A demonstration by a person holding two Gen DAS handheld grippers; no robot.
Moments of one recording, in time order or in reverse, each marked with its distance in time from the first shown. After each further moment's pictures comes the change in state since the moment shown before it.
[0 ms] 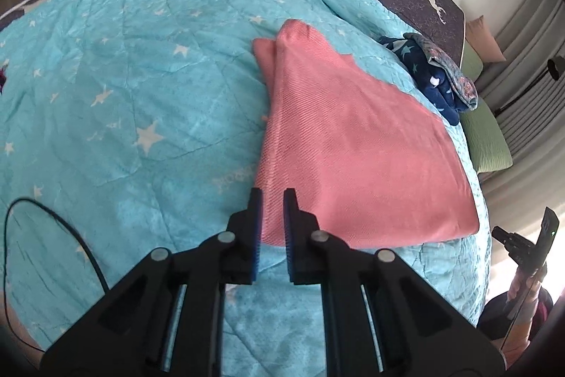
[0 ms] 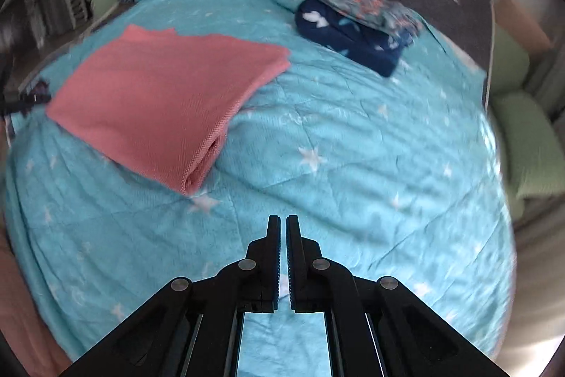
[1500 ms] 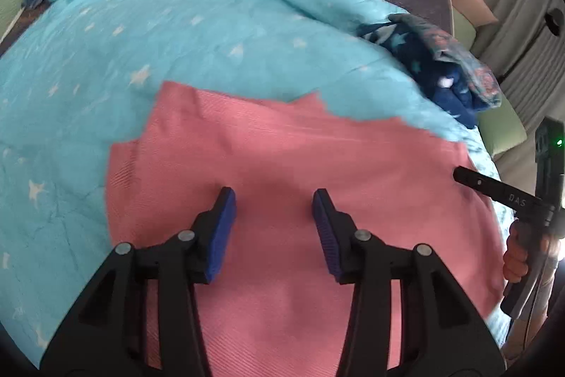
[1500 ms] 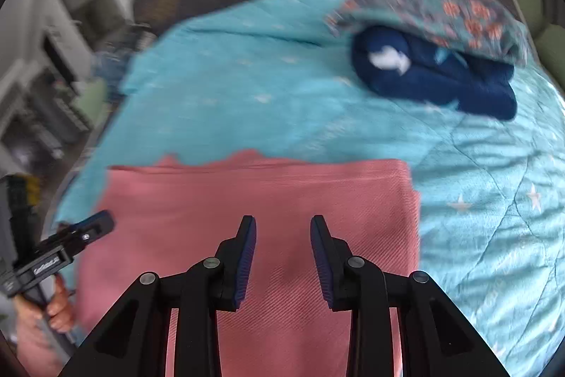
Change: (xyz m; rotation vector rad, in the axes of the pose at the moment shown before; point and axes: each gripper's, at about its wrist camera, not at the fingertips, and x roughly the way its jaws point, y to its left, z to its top) left arm 0.139 -0.070 0.102 0.174 -0.006 -0.023; right arm 0.151 0.058 0.172 0.306 -0.008 0.099
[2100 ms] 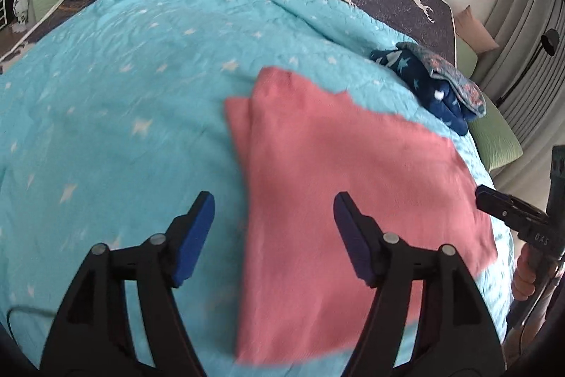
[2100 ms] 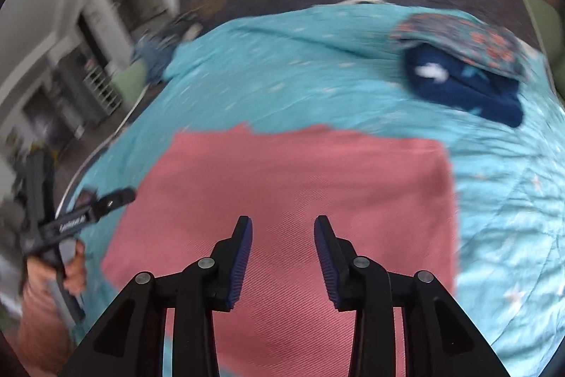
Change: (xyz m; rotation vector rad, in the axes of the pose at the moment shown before) left arm -0.096 0.051 -0.062 -0.062 -0.086 0.036; right arm -0.077 0.090 -0.075 -0.230 -0.077 0.160
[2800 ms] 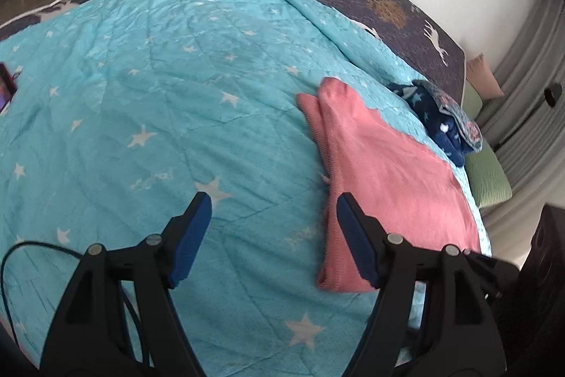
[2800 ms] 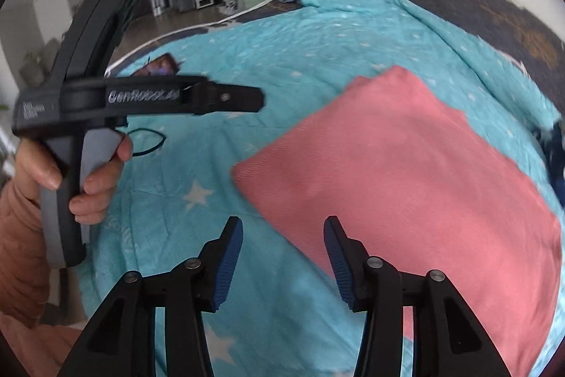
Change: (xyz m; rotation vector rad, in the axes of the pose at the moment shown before) left arm -0.044 0.069 -0.034 -0.182 -0.084 -0.013; right arm 0.061 0.209 -0.072 -0.528 0.131 0.075
